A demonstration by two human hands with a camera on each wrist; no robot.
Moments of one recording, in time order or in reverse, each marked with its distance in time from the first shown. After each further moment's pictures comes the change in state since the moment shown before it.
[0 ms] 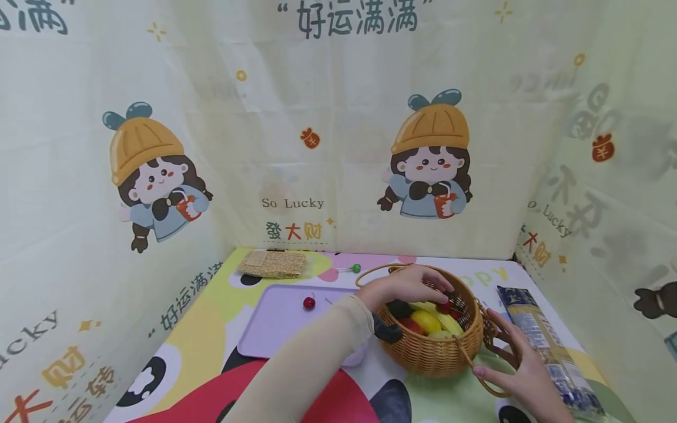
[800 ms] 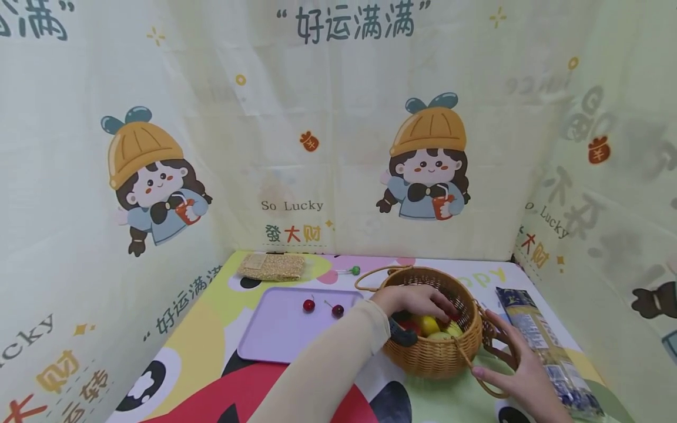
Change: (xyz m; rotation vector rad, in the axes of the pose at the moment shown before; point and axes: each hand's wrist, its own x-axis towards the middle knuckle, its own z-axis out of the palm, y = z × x) left_hand 0.027 -0.017 0.025 0.112 -0.264 -0.140; right_hand 0.000 0.001 0.001 0.018 0.004 -0.022
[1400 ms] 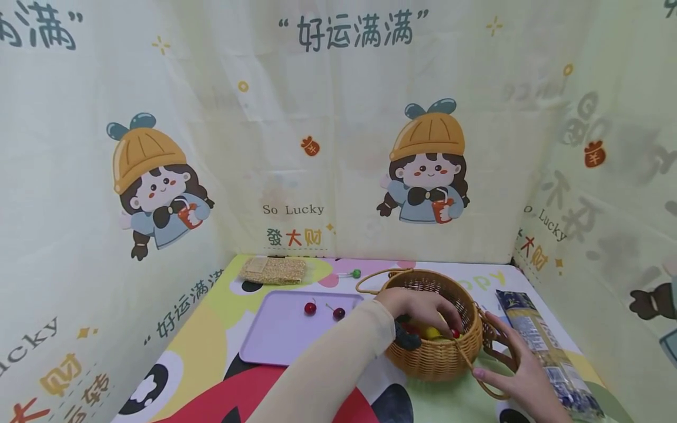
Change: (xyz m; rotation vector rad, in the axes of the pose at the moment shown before) left_hand -0.008 0.024 0.005 0.078 -0.124 0.032; right_hand 0.000 0.002 0.000 0.007 -0.005 0.014
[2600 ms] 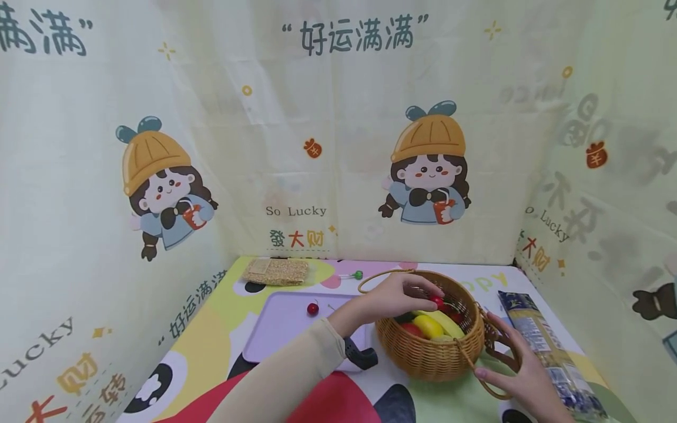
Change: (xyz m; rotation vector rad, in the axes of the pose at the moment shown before) left_hand -0.086 -0.017 0.010 -0.372 0.533 0.230; right_hand -0.002 0.002 0.002 0.006 0.002 -0.002
